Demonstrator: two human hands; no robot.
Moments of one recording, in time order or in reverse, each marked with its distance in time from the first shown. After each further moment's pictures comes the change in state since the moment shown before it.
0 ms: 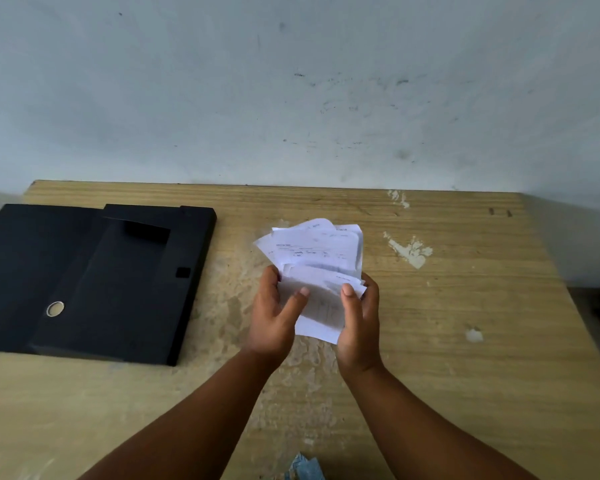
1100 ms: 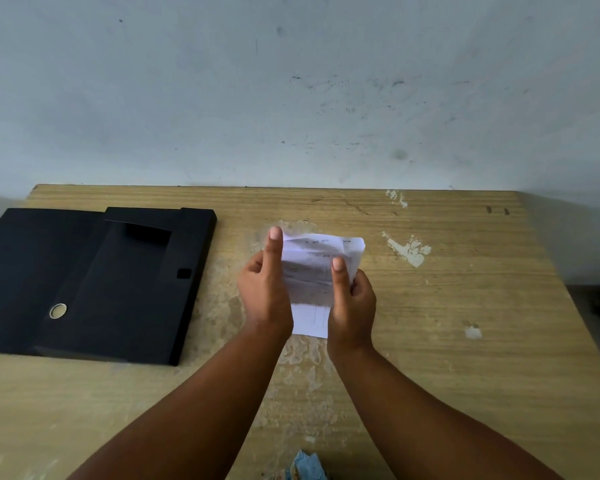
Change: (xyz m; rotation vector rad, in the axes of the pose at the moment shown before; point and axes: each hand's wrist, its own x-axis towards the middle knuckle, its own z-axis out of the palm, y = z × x) left_hand 0.023 0.058 0.025 -0.180 0.373 -0.216; right_hand -0.003 -0.035 0.030 -0.047 0.173 0.062
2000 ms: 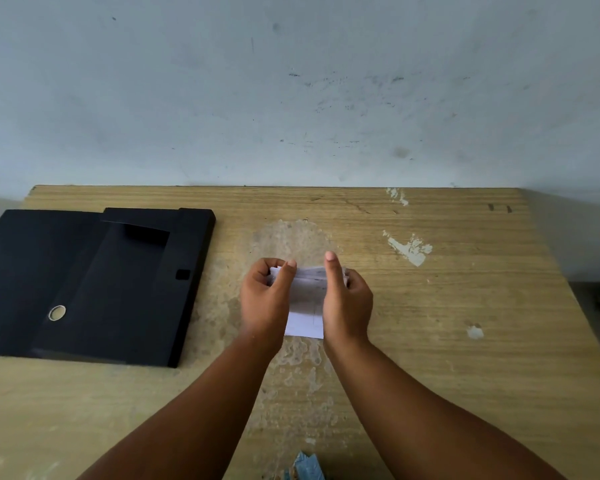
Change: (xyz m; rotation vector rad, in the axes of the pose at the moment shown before) left_hand 0.011 -0.031 -0.019 0.248 -0.103 0.017; right_hand 0.018 0.010 0.008 -0.198 0.069 0.082
